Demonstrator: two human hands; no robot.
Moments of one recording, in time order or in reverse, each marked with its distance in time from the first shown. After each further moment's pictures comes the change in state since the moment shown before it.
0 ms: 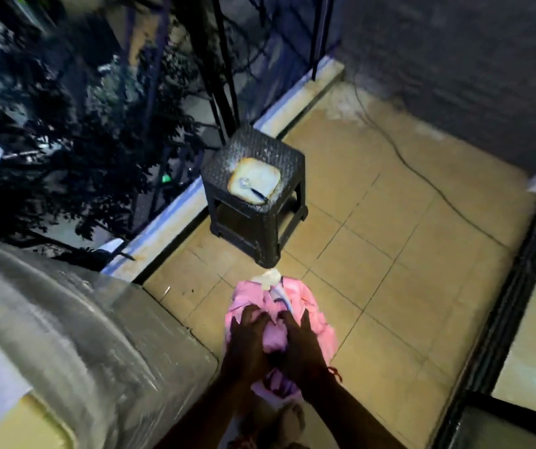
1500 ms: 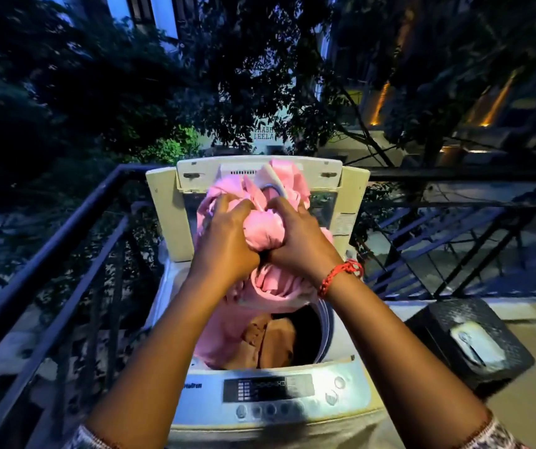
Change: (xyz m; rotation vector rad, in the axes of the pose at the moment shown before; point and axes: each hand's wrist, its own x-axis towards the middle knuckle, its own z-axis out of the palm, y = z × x) left_hand -0.475 -0.185 -0.470 -0.010 1.165 -0.341; right_hand -0.355 -0.583 0.095 -0.274 -0.002 -1.249
